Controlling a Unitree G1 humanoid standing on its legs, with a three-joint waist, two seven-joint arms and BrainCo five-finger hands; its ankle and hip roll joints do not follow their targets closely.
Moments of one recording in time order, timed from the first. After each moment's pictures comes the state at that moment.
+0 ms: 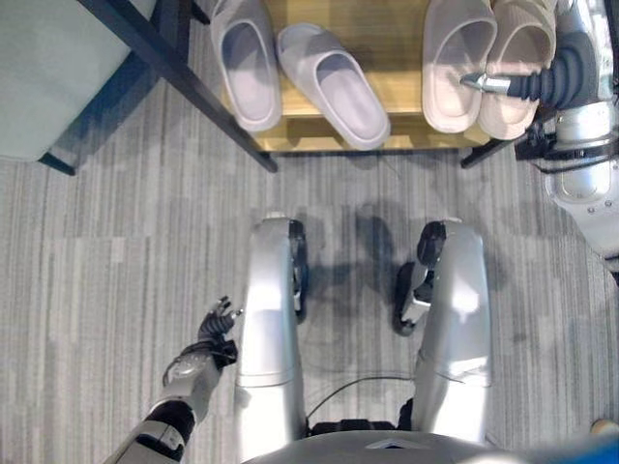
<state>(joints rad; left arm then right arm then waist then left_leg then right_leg) -0.09 0.41 -0.29 0.88 -0.79 -0.17 0.08 -0.62 -0.98 0.27 -0.15 -0.23 -0.13 -0.45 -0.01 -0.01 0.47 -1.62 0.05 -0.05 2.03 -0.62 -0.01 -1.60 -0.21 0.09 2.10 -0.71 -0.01</state>
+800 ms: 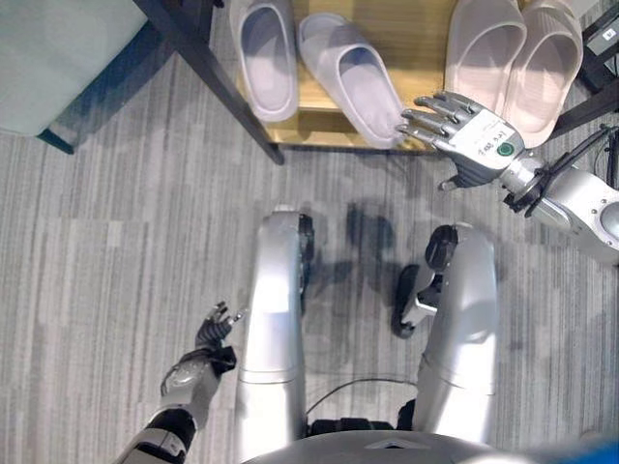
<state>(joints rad) -0.08 0.40 -0.27 0.93 -0.76 -0.21 0.07 -0.82 -1.14 0.72 0.05 -0.70 -0.13 -0.24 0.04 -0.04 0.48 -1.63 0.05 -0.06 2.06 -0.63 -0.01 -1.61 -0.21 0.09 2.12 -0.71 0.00</state>
